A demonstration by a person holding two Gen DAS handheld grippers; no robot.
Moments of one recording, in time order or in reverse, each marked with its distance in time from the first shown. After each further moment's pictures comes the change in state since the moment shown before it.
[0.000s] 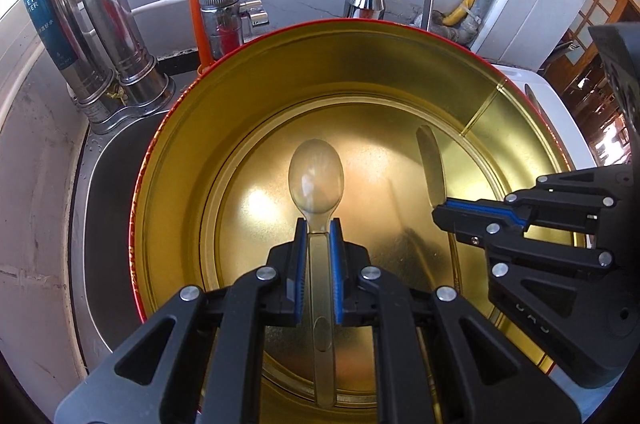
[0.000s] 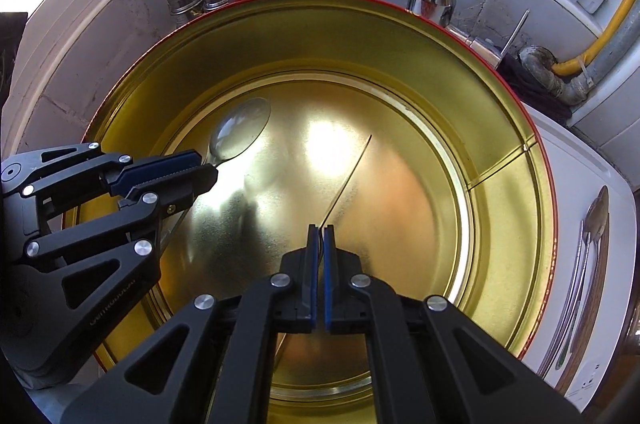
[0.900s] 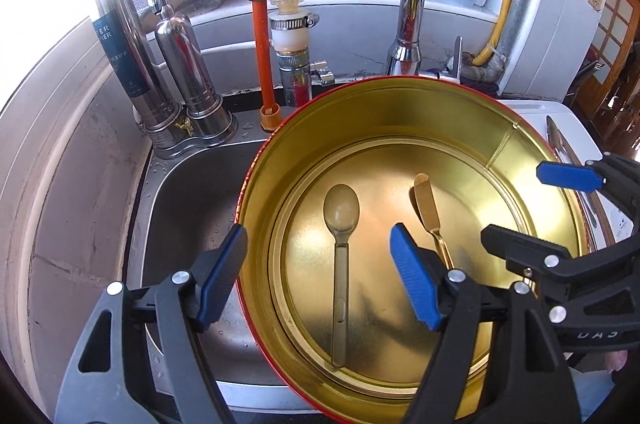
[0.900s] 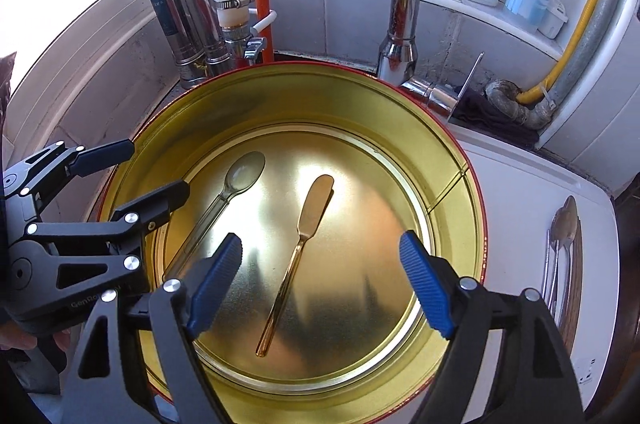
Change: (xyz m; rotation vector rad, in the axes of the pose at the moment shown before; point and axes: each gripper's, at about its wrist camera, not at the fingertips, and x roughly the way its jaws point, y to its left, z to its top) left arm -0.048 0.008 -0.007 -0.022 -0.153 0.165; right arm -0.056 -0.007 -0.017 0.025 -0.218 -0.039
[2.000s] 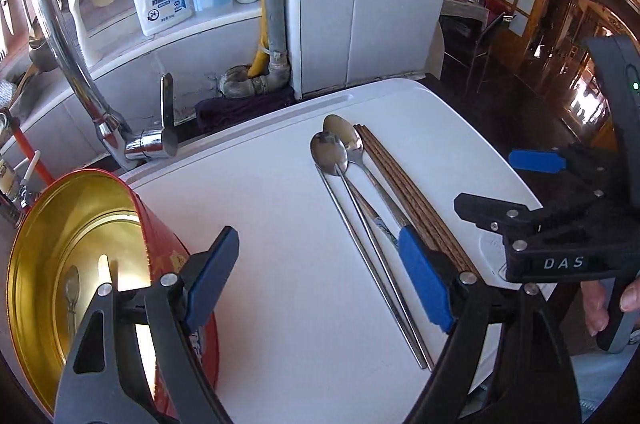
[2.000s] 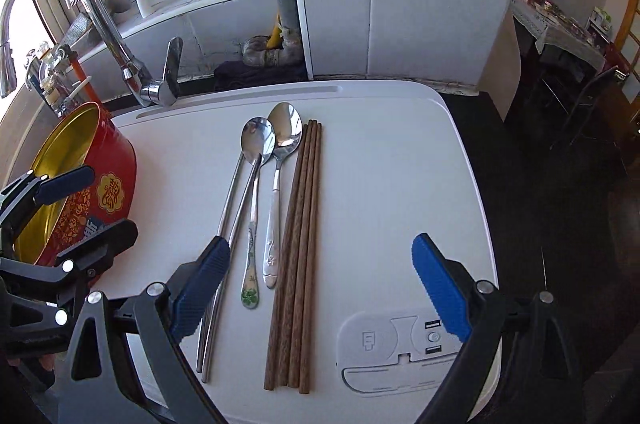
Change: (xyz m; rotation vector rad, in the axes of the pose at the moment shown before) left arm 0.007 -0.296 0.031 0.235 -0.006 -0.237; right arm -0.066 -0.288 -0.117 0.278 0.021 -0.150
